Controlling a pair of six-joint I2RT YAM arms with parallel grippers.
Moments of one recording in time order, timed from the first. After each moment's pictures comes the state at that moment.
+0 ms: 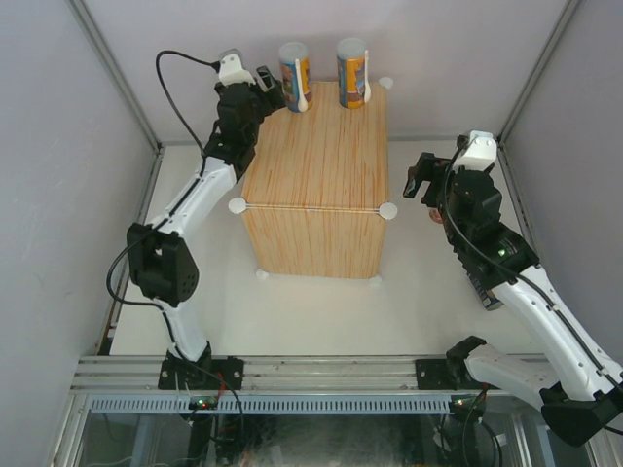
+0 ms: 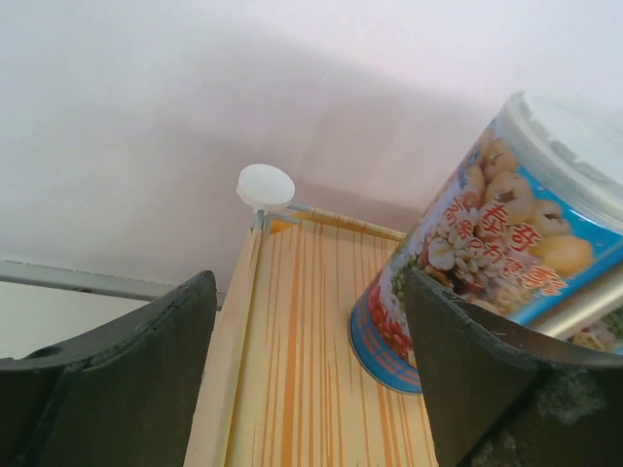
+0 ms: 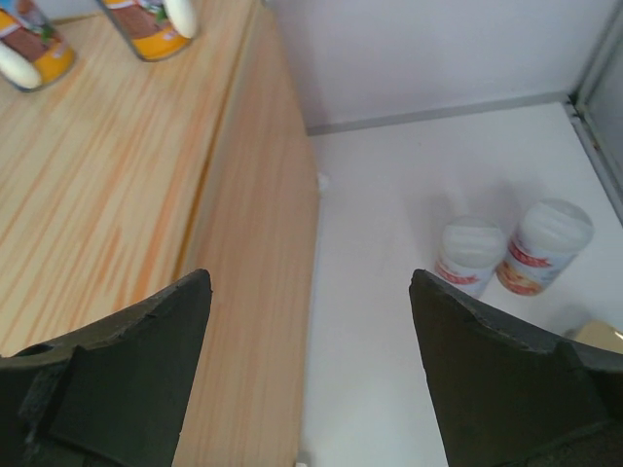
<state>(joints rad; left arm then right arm) -0.35 1.88 1.79 0.13 -0.30 -0.37 0.53 0.97 1.17 -0.39 0.50 0.27</state>
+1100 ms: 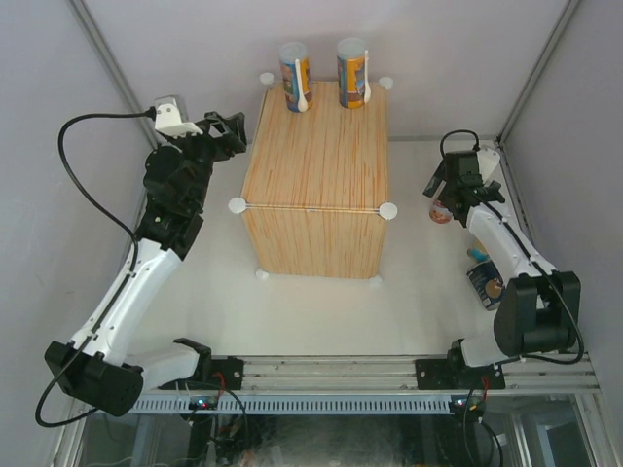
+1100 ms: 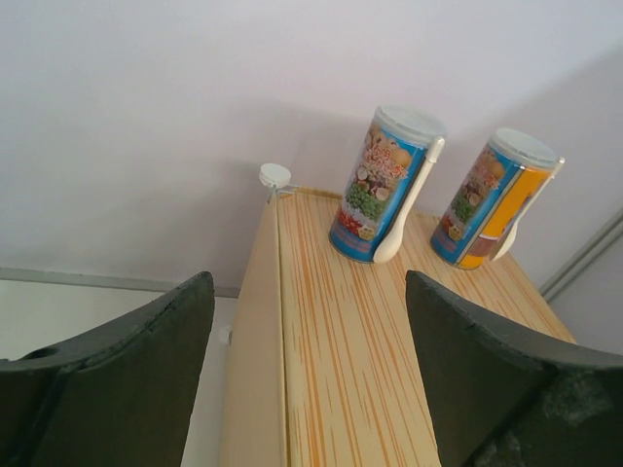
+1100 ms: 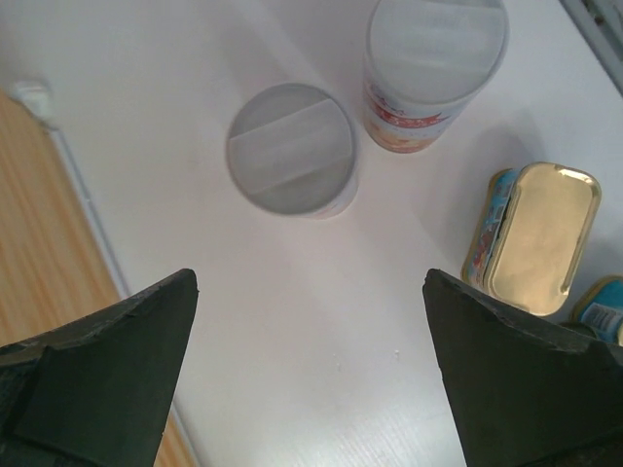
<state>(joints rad) -0.35 1.15 1.22 0.16 -0.23 -0.30 0.10 1.43 1.15 -0.51 0.42 0.53</state>
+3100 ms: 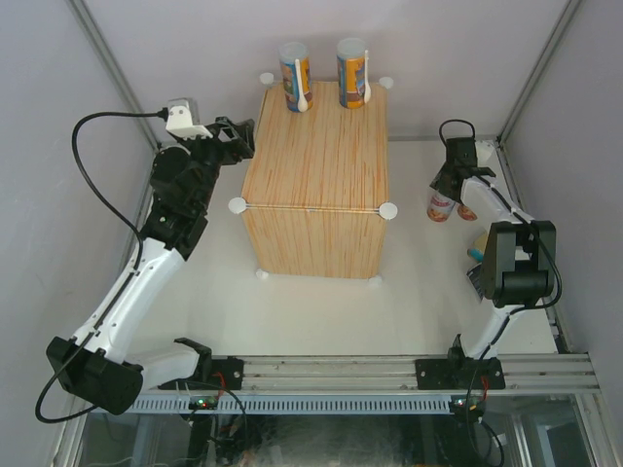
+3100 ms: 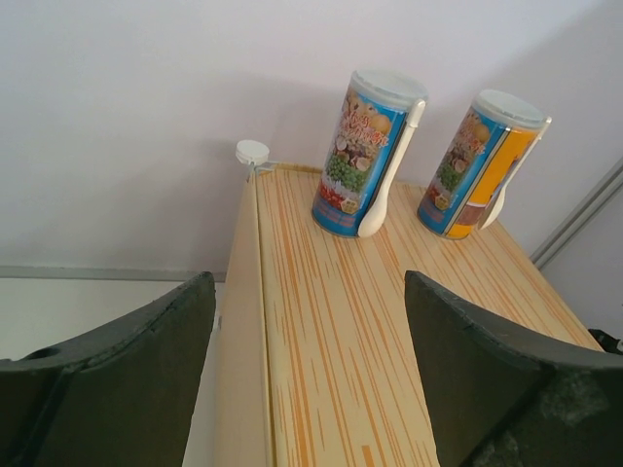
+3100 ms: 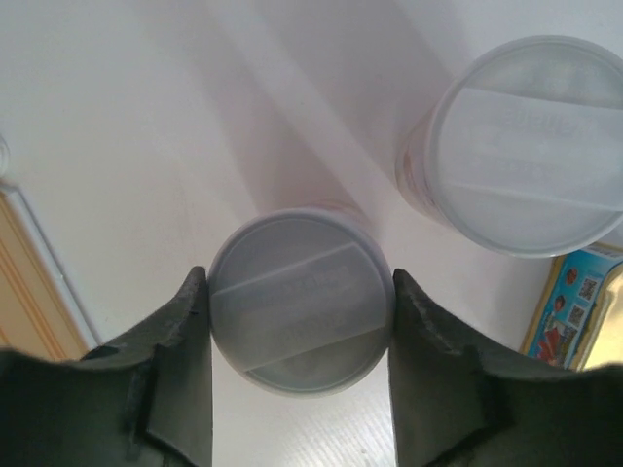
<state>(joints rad) -0.38 1.16 1.20 0.15 -0.18 -0.28 0.01 1.79 1.35 -0.44 0.32 0.53</state>
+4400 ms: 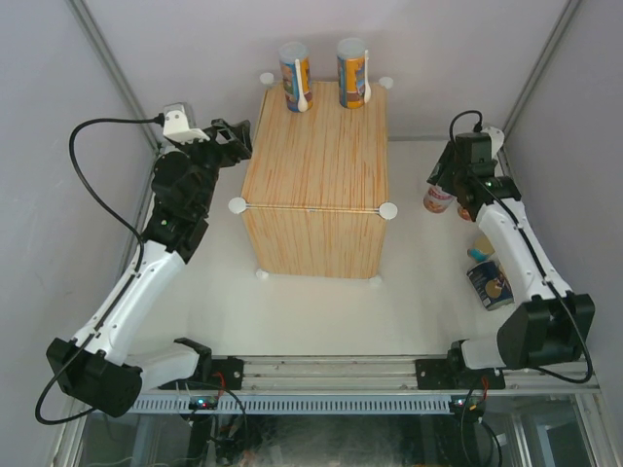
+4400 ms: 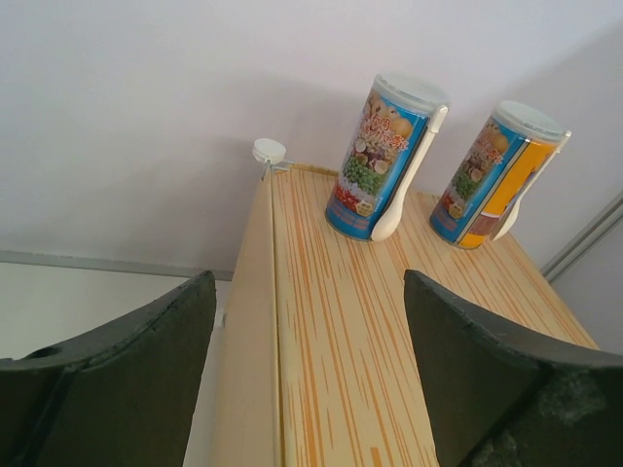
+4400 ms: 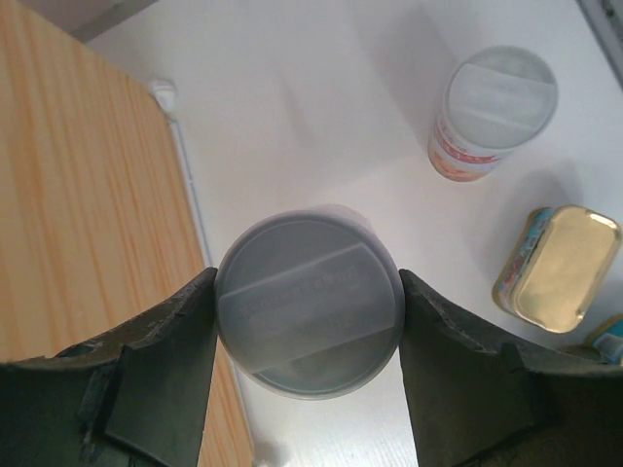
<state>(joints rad) -0.38 1.14 1.16 0.18 -0.23 -0.32 0.10 1.41 1.30 -0.58 0.27 0.47</state>
